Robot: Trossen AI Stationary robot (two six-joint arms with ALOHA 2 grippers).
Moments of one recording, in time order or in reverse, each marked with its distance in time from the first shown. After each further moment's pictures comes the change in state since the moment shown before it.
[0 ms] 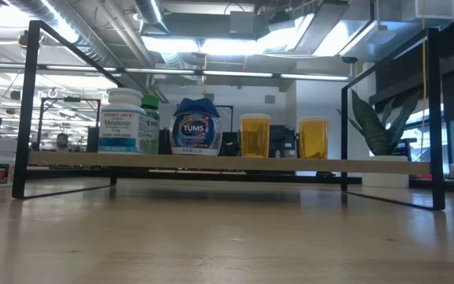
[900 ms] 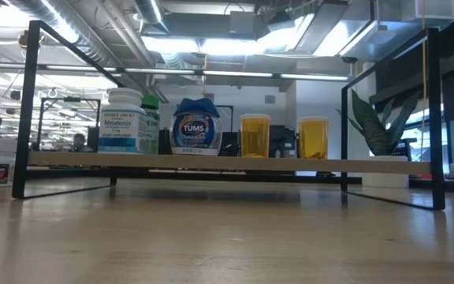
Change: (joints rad) left arm 0.000 0.000 0.000 0.000 0.000 0.000; right arm 0.039 0.000 0.000 0.027 0.090 0.000
